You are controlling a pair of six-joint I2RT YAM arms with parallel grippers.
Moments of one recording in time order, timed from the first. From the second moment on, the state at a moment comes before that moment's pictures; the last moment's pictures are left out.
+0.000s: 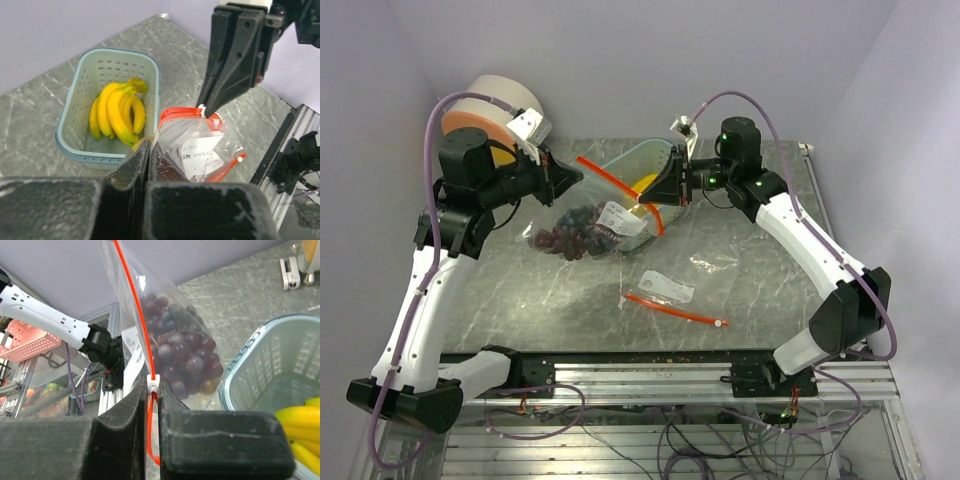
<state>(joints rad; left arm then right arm) -0.24 1.11 1.43 -0.51 0.65 -0.05 0.46 1.55 1.48 -0.18 -1.09 0.14</state>
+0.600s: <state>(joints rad) -0.24 1.07 1.43 -0.54 0.41 -0.01 0.45 1.50 1.37 -0.24 -1.02 0.09</state>
